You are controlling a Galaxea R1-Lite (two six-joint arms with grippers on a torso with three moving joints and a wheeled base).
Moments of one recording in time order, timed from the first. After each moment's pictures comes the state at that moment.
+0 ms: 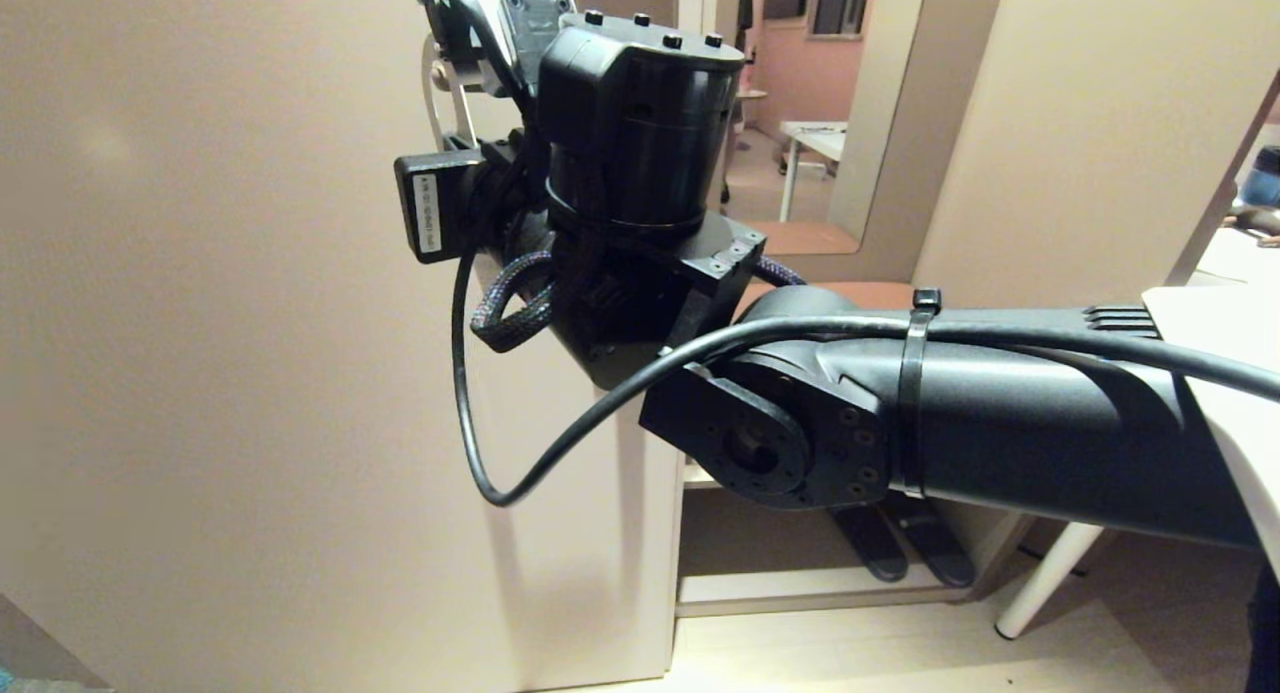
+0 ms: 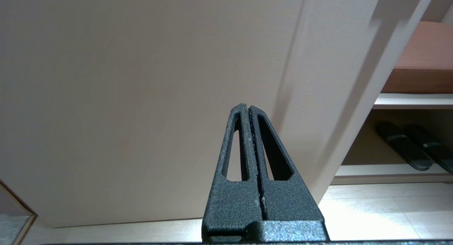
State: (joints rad) left arm -0.01 0.00 0.00 -0.01 0.02 -0.06; right arm 1.00 2.21 -1.94 -0.52 -0.35 -0.04
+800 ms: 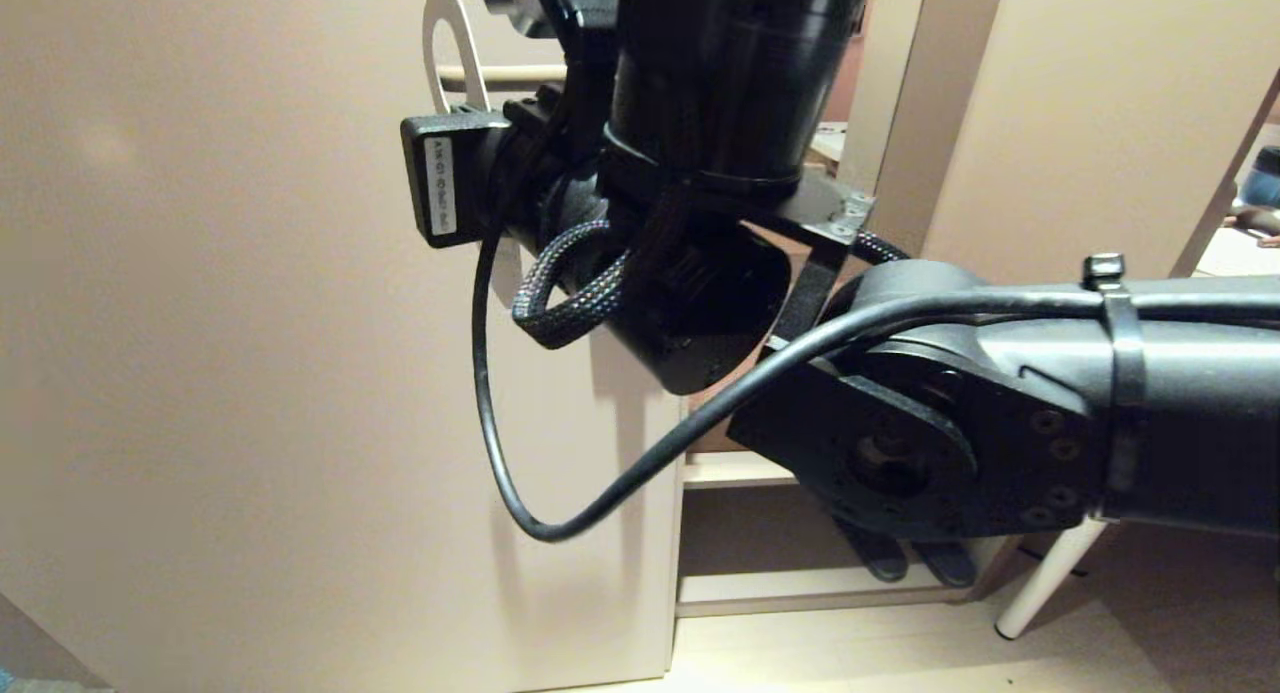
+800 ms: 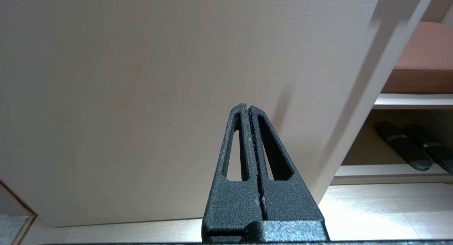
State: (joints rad) left arm -0.01 0.00 0.00 -0.01 0.02 -0.06; right arm 1.02 2.06 -1.78 -0.52 -0.35 -0.04
